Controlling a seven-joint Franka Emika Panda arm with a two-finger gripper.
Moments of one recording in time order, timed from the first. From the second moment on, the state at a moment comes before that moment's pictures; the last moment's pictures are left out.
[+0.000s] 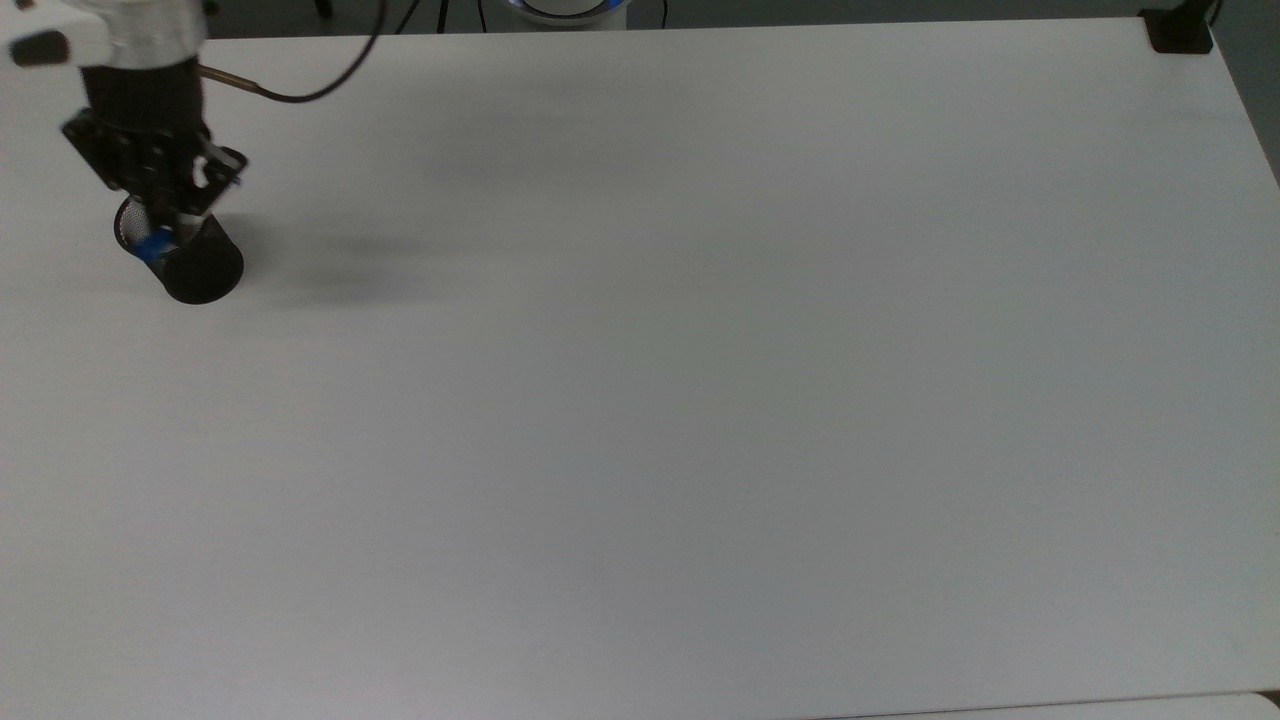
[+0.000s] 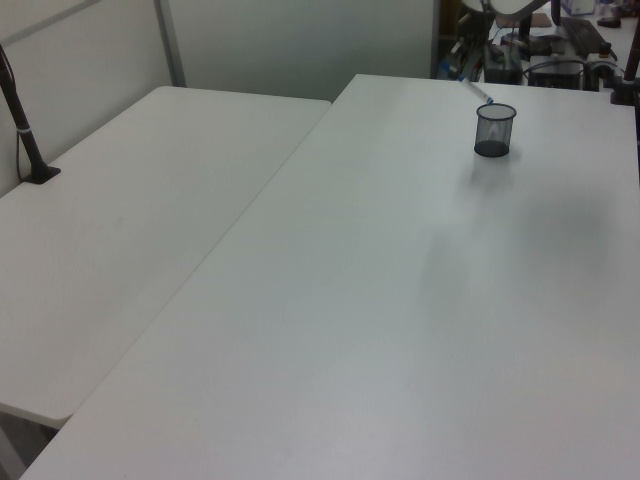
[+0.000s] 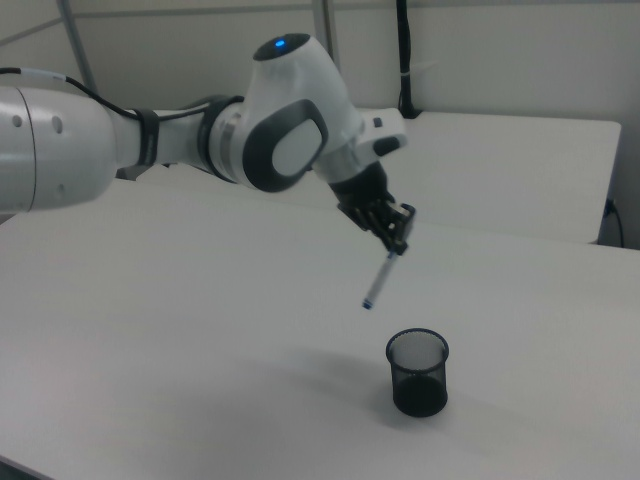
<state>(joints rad) -0.39 0.20 0.03 -1.72 -0.14 2.29 -0.07</state>
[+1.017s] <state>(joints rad) -0.42 0.19 -0.07 -2.01 -0.14 2.79 -0.07</state>
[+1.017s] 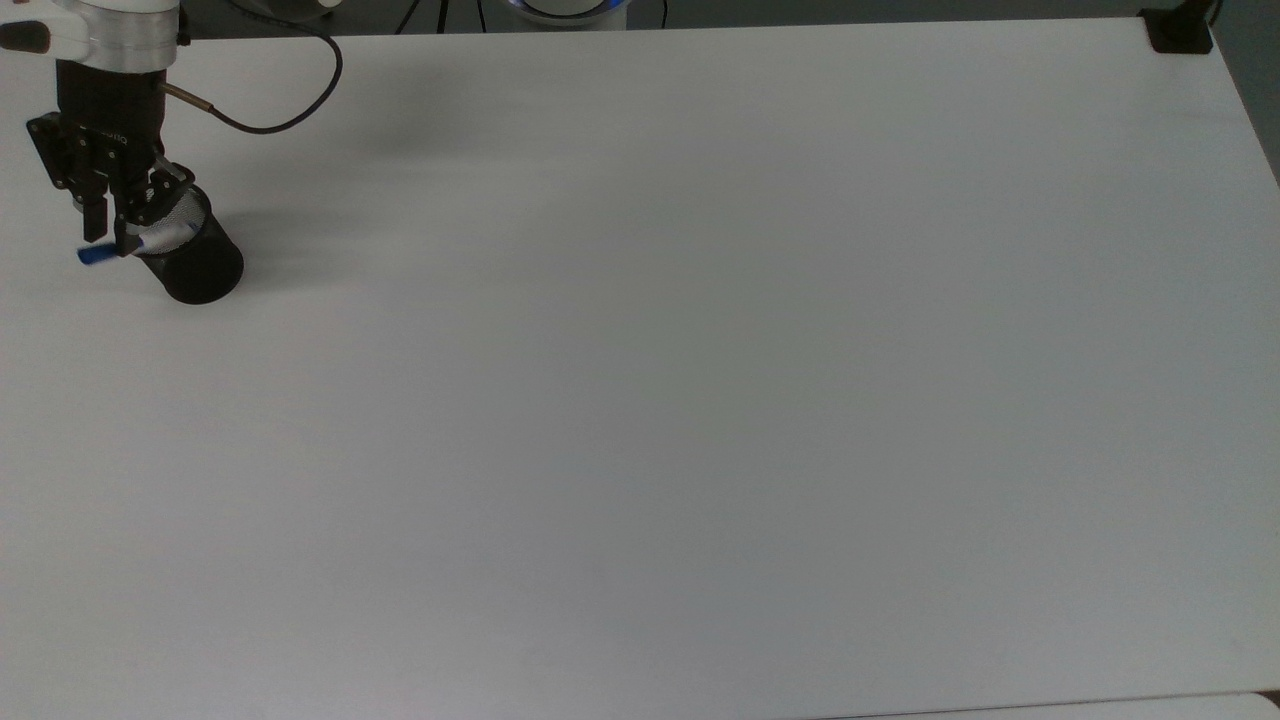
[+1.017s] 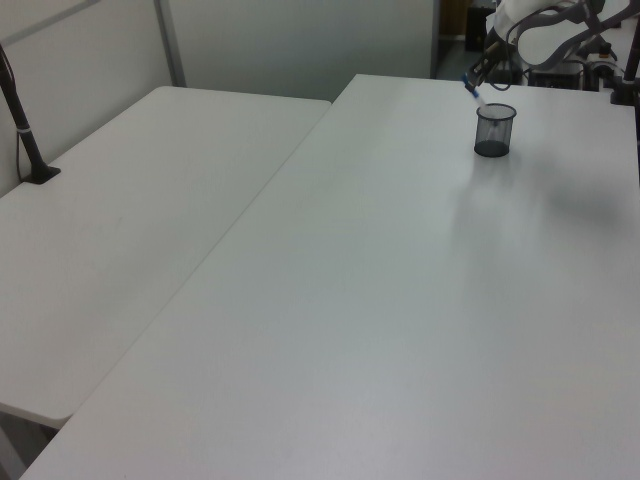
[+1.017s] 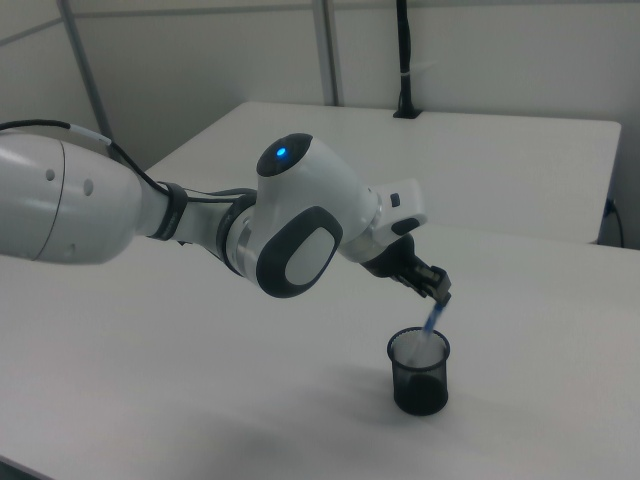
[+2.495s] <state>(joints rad) 0.12 0.03 -0.03 -1.64 -0.08 1.73 0.09</state>
